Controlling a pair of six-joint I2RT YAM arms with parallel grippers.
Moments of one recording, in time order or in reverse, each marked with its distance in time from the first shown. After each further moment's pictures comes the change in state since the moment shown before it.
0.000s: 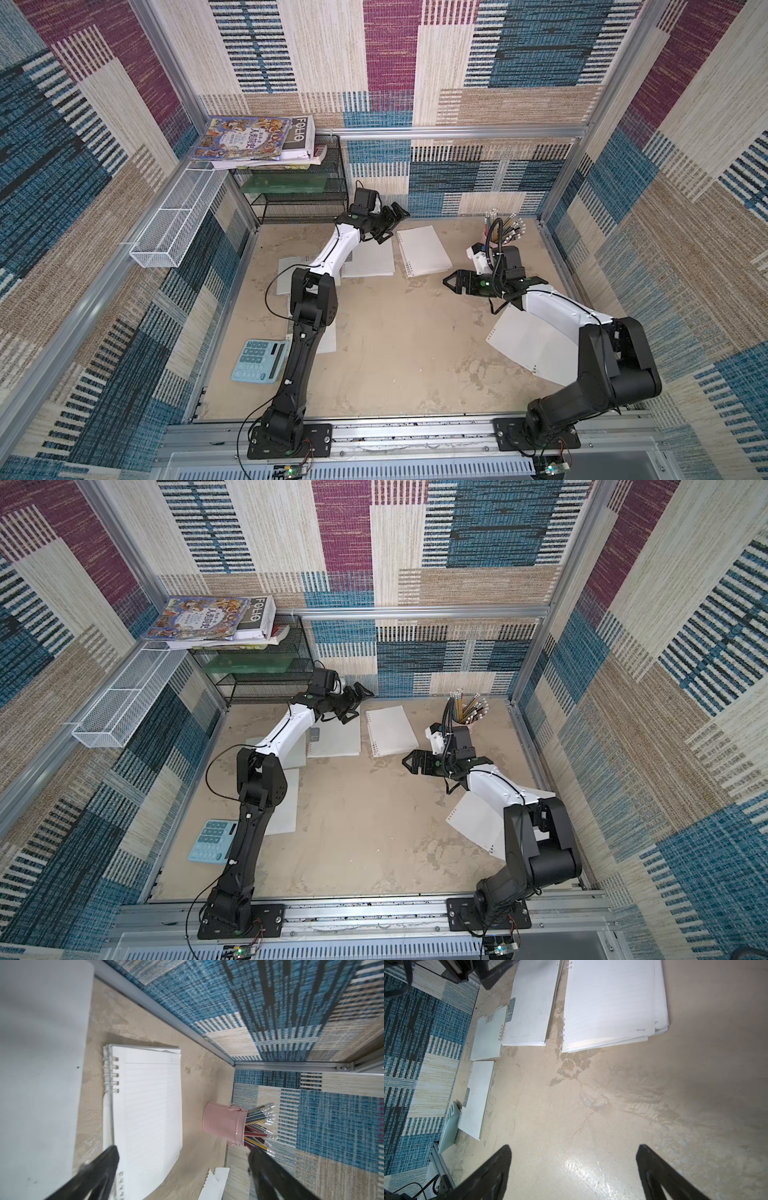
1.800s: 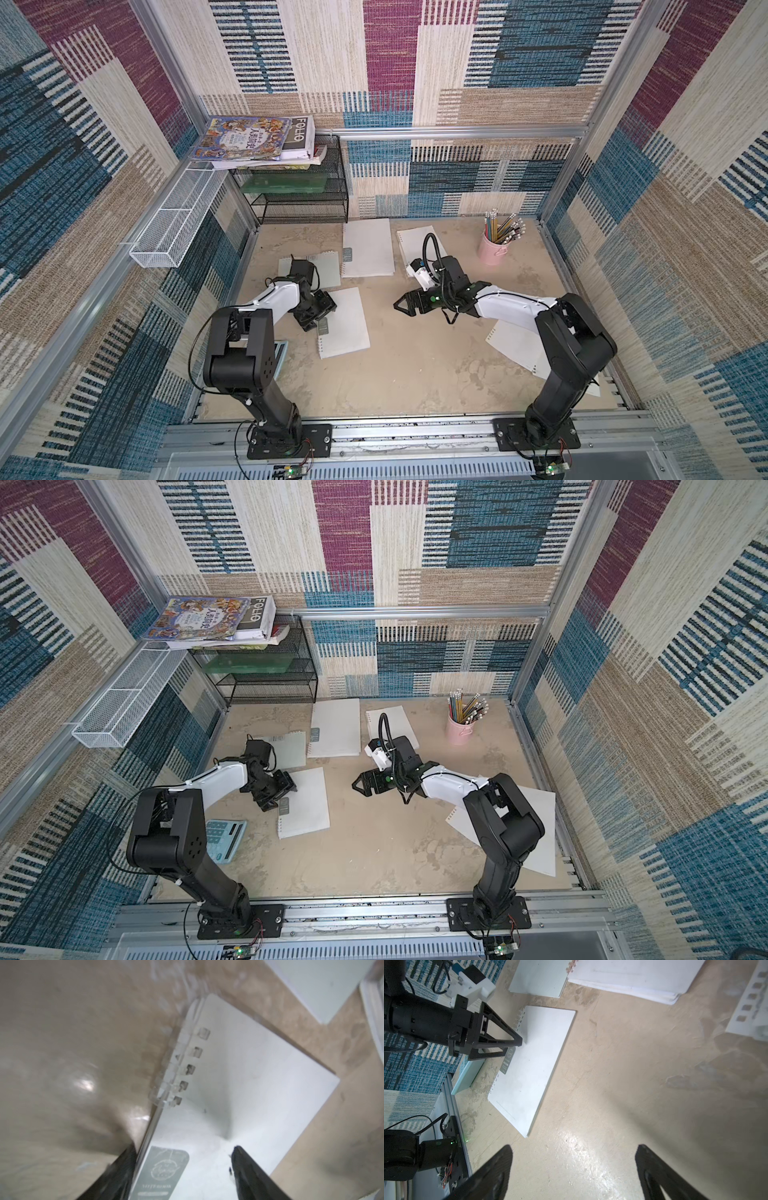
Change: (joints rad) left arm 0.241 -0.848 -1.470 -0.044 -0.299 0.219; right arm 0.378 0.224 0.092 0.136 -0.014 -0.021
